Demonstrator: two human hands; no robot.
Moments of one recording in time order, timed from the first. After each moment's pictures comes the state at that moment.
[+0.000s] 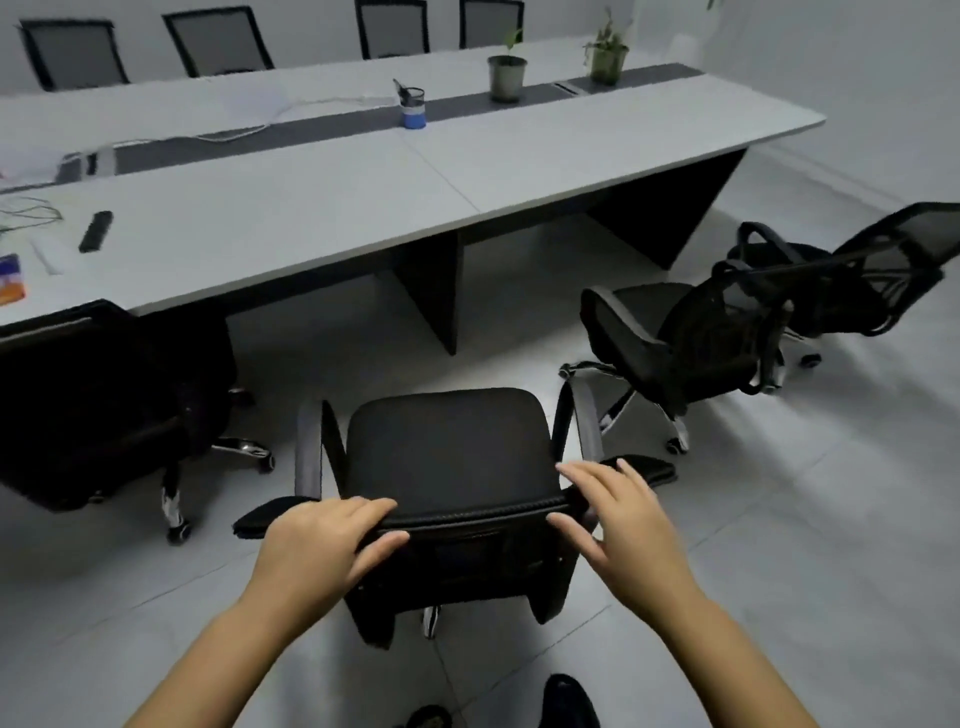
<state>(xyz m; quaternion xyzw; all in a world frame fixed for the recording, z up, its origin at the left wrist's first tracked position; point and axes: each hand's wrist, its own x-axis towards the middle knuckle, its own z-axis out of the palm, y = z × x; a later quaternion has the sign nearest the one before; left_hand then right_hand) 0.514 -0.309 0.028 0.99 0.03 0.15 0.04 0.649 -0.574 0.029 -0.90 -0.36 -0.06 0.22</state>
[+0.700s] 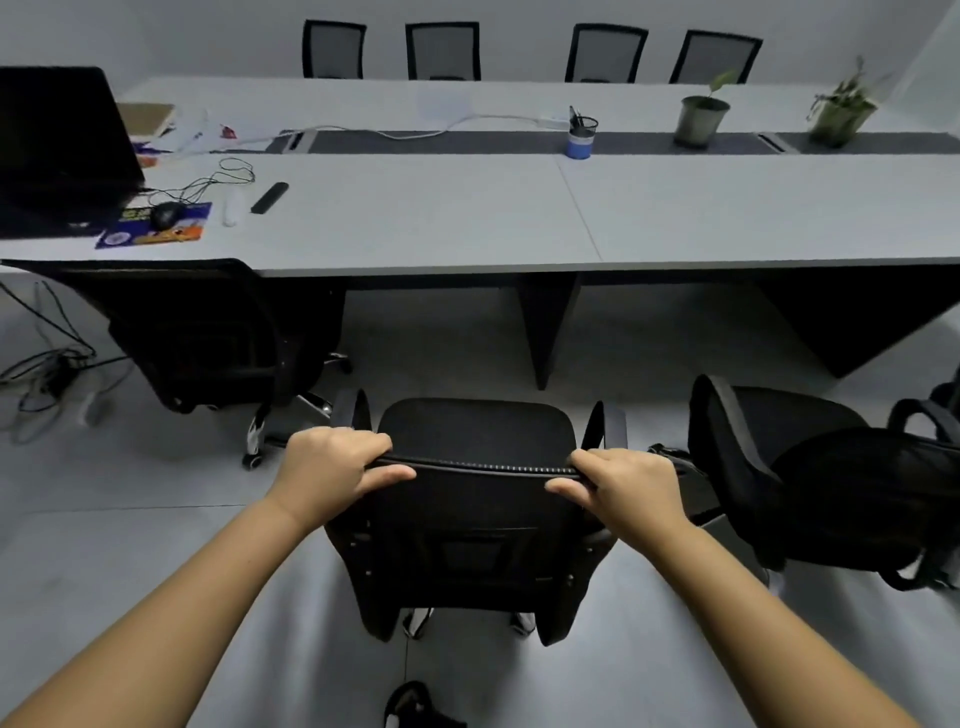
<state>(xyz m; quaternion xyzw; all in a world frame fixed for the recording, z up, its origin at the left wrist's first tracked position) 0.634 -0.297 0.028 0.95 0.20 0.25 -0.05 0.873 -0.504 0.019 -0.77 -0.58 -0.20 0.15</state>
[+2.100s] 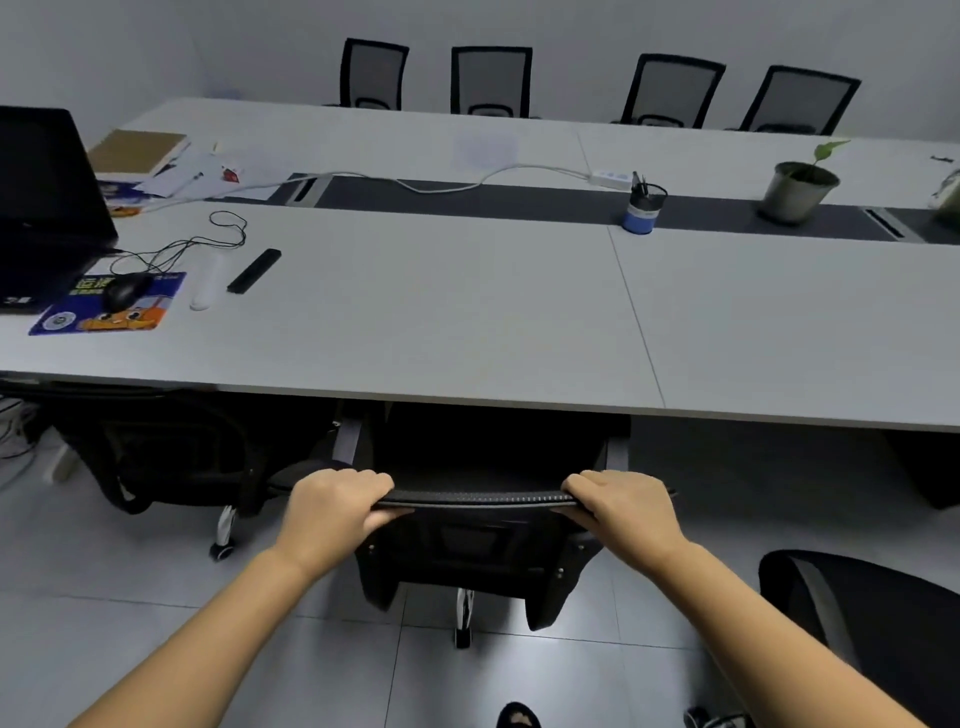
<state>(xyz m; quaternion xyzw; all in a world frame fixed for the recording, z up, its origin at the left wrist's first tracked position) 0.830 -0.050 0.003 0.93 0.27 0.22 -0.07 1.105 -0.219 0.010 -0.71 -0.68 -0.16 0.10</state>
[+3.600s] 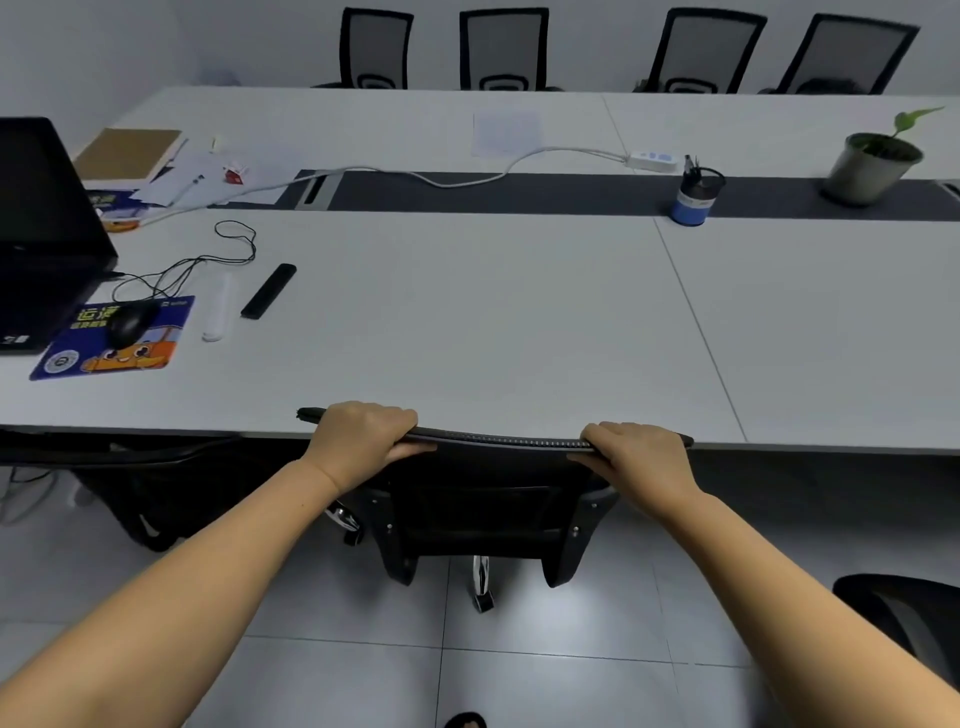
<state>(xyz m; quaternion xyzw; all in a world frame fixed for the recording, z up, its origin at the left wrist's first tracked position) 0.868 0.128 0.020 0.96 0.22 0.17 -0.09 1.129 -0.069 0.010 -0.74 -0.66 -0.09 0.10</state>
